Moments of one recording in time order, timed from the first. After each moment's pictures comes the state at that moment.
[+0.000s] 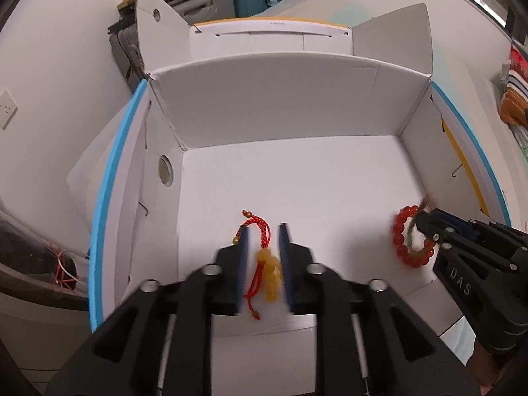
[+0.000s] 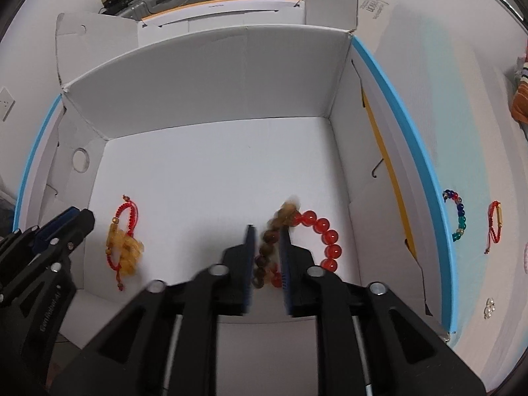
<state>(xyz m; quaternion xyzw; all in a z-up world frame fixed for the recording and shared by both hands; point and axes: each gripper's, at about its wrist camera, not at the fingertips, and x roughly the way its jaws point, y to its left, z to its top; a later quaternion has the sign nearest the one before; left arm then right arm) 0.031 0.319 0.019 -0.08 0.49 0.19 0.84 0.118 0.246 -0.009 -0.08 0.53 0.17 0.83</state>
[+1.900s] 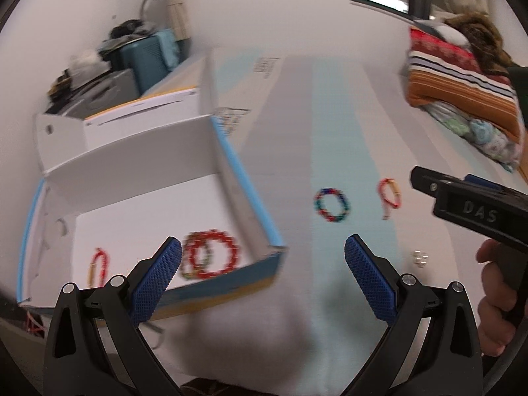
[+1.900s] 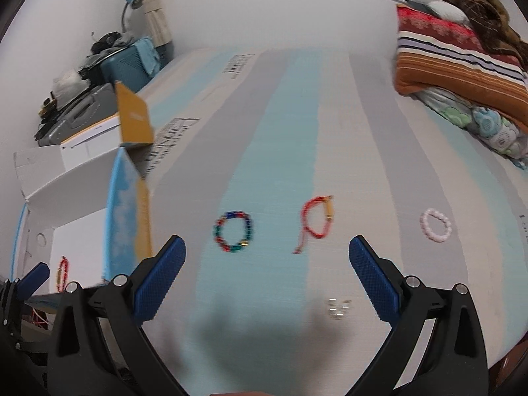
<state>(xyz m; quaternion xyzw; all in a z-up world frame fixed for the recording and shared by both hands) 0.039 0.087 0.067 -0.02 0.40 0.05 0.92 0.098 -0.038 0.066 0.02 0.41 0.02 0.91</state>
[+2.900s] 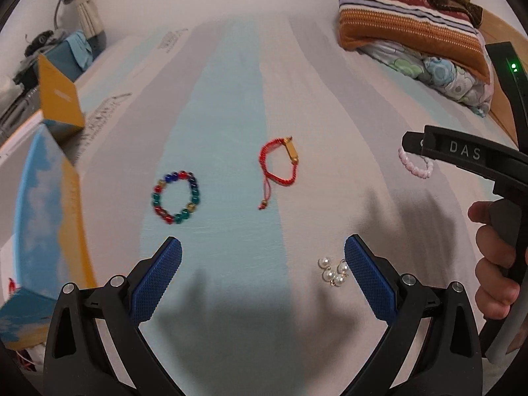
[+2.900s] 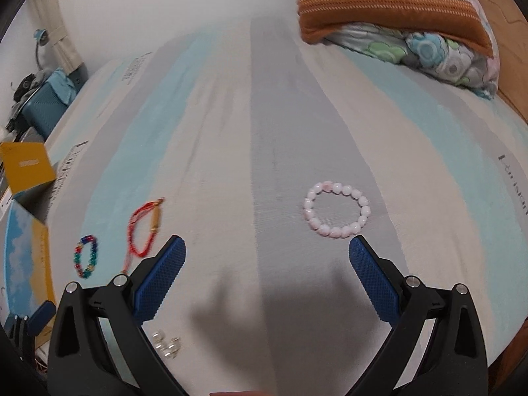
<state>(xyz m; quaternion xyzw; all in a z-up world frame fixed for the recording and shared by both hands) 0.126 -0.082 -0.017 0.03 0.46 -0.06 0.88 0.148 -0.236 -0.015 0.11 0.45 -0.09 0.88</state>
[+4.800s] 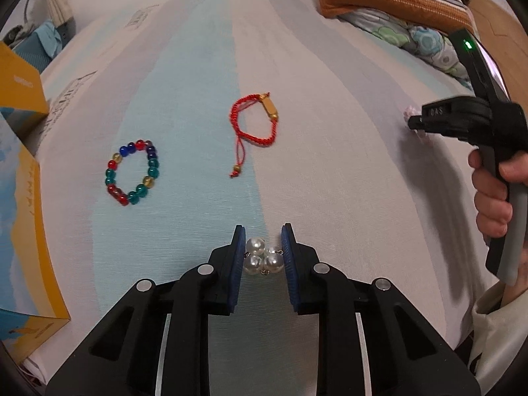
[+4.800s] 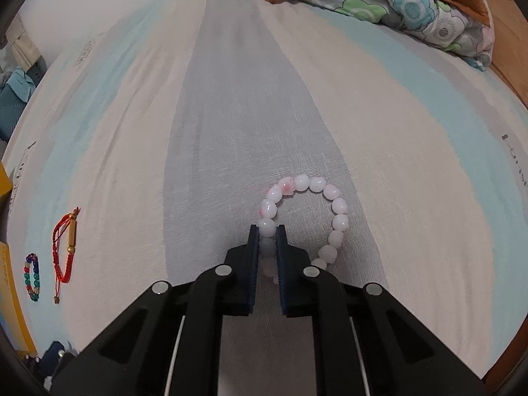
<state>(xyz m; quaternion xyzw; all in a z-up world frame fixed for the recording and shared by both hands) 0.132 -0.082 -0.055 0.03 0.50 -0.11 0.86 0.194 -0.292 -0.072 0.11 0.51 -0.14 0.84</state>
